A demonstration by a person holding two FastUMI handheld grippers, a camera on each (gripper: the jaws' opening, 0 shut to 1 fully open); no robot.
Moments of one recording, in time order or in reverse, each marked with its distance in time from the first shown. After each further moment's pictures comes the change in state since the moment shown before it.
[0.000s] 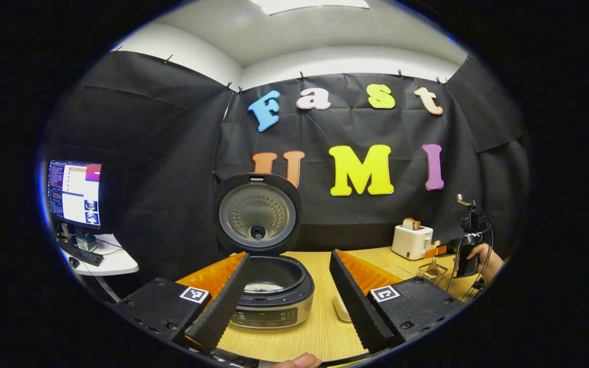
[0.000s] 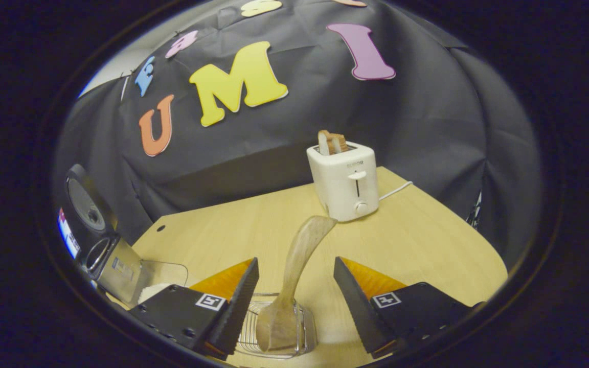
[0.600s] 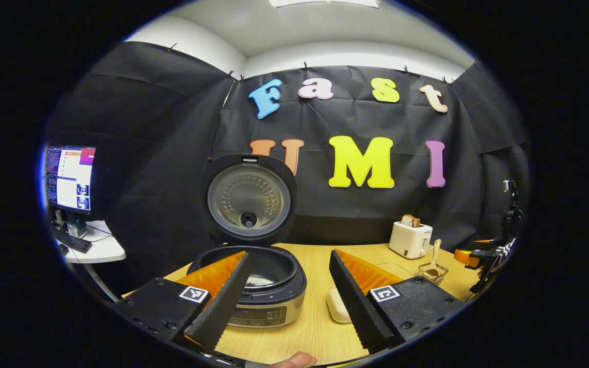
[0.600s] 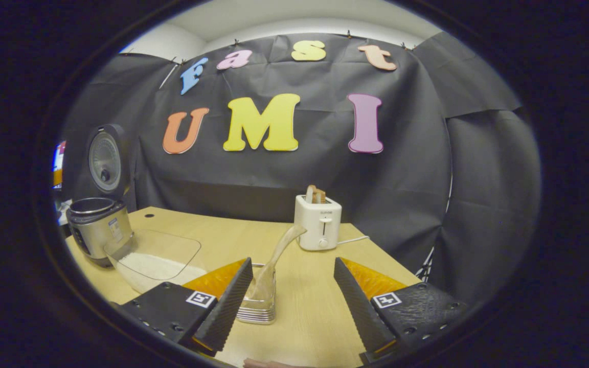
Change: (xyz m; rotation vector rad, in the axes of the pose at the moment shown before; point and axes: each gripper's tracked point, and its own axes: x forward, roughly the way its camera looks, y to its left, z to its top) left arm 0.025 -0.011 -0.027 -0.028 0.050 -0.001; right arm -0.132 -0.006 -0.018 -0.305 -0.325 -0.121
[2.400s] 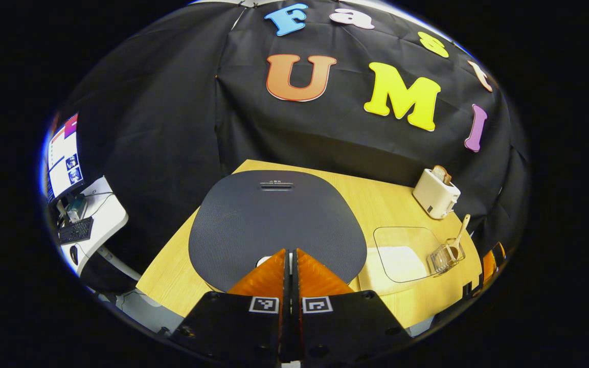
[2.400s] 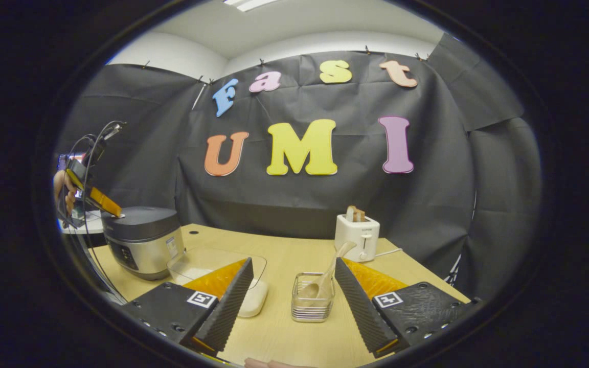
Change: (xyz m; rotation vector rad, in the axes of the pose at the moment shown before) left arm 0.063 0.068 -0.063 -0.070 0.581 0.036; right arm -0.085 0.071 0.029 -0.002 -0.131 0.160
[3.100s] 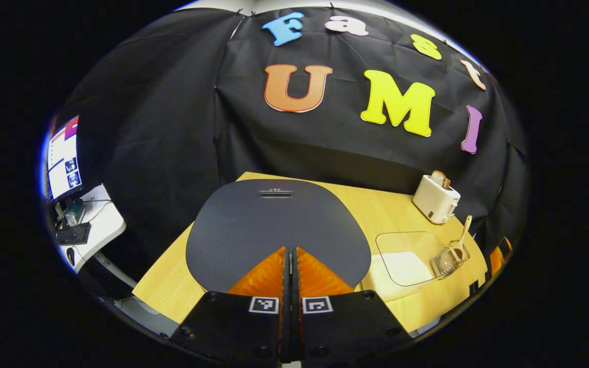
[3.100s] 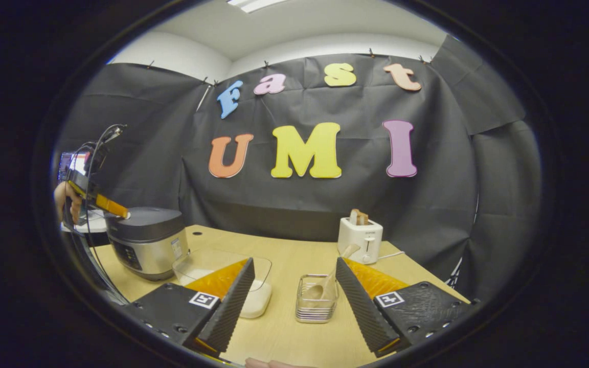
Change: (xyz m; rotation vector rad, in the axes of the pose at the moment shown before) left arm 0.010 0.004 0.003 -0.014 -0.065 -0.024; right arm -0.004 0.011 0.002 -0.028 -0.016 0.019
